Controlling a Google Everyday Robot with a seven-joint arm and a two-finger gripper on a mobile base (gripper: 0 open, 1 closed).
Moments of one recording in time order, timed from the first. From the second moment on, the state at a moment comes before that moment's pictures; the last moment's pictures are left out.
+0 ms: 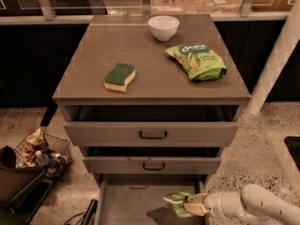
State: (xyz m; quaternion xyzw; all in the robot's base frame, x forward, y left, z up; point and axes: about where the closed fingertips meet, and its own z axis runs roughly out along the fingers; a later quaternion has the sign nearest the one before) arm 0.417 -0.159 0.374 -0.31 0.83 0.37 0.27
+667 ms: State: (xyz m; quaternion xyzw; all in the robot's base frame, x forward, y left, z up) arm 0.439 -0.074 0.311 -0.37 0.78 0.42 0.27
